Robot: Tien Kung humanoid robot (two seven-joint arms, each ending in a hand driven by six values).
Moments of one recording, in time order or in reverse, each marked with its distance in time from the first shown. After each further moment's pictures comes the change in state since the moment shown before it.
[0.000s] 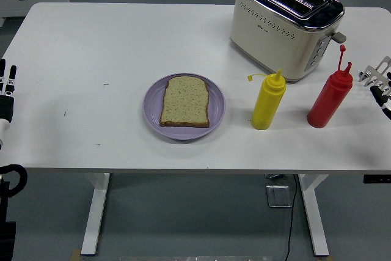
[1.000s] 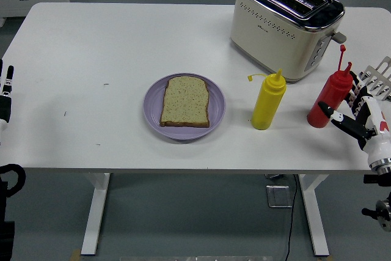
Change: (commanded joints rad) left arm -0.001 0.000 -0.010 0.003 0.004 0.000 0.001; right arm 0.171 0.060 -0.218 -0.118 -0.030 -0.077 -0.044
